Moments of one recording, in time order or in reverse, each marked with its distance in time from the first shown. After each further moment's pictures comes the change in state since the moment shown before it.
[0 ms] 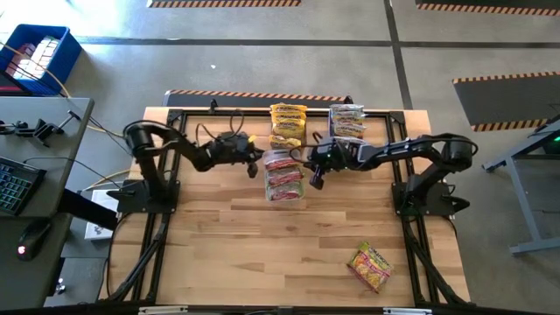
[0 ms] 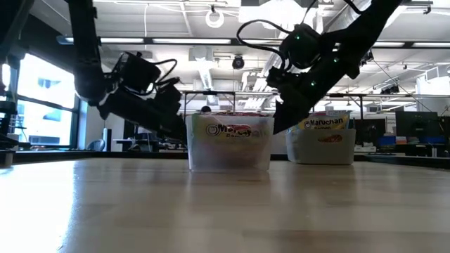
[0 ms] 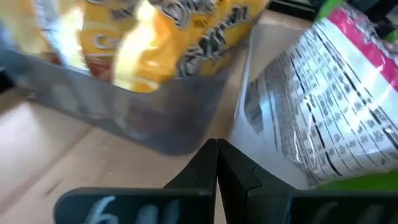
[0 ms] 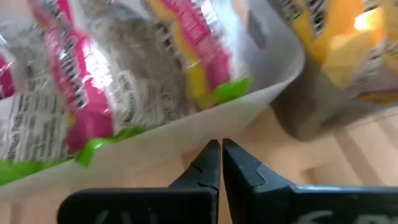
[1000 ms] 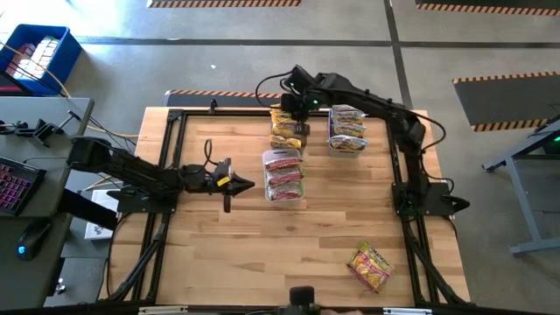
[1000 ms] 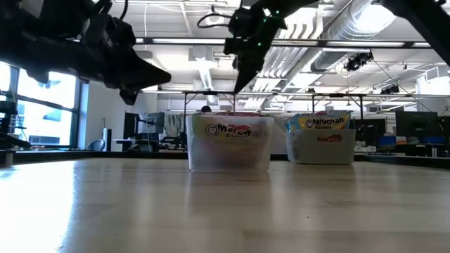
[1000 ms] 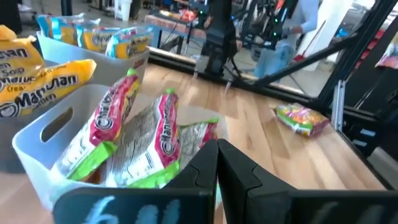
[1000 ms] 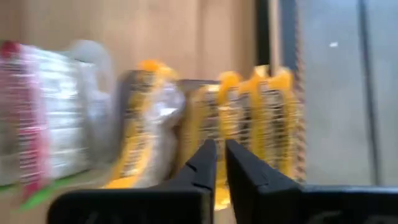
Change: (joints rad) left arm -0.509 -0.573 -0.281 -0.038 -0.276 -0.194; right arm -0.240 0.455 1.277 -1.125 -0.064 -0.563
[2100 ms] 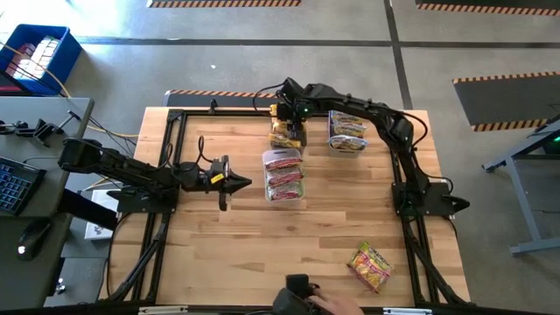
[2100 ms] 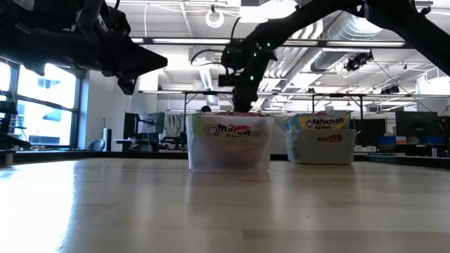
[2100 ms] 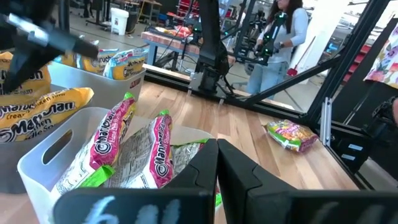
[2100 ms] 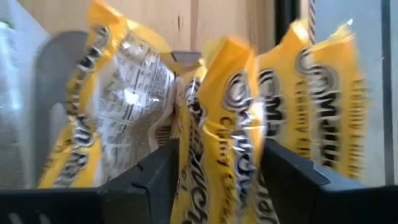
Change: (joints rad) left arm 0.000 -0.127 -0.001 -0.059 0.006 0.002; right arm -0.036 0.129 -0.094 0.156 0.020 -0.023
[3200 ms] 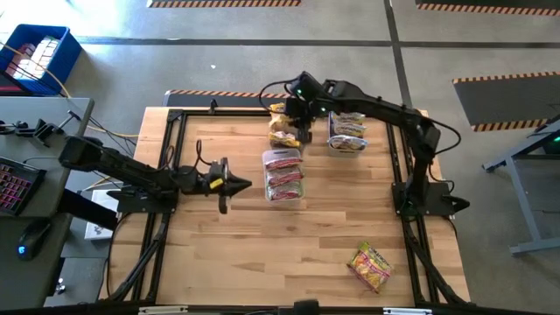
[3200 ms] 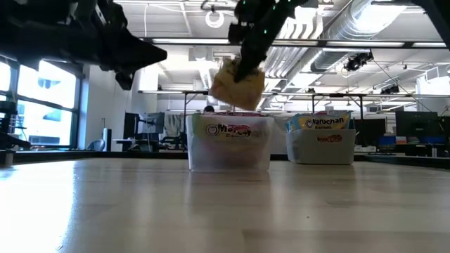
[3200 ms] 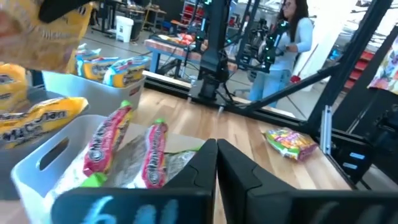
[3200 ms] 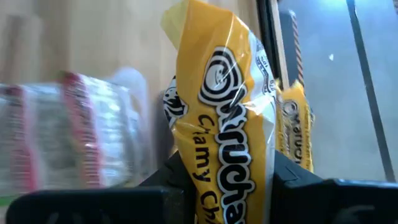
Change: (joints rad) left arm -0.081 -0.003 0.012 0.012 -0.102 -0.002; right arm 0.095 -0.281 -0.067 -0.051 -0.033 0.137
